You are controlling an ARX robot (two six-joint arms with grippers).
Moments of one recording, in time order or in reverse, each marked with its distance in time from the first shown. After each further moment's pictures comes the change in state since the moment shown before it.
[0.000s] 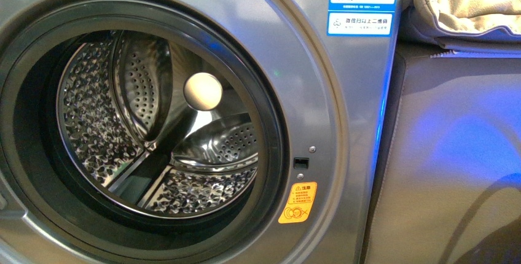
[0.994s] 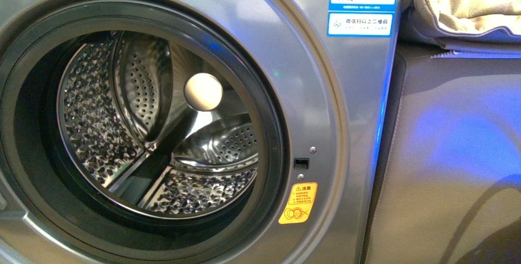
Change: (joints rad) left arm 0.000 0.000 0.000 0.000 0.000 0.000; right arm -0.029 -0.073 -0.084 0.010 0.003 0.025
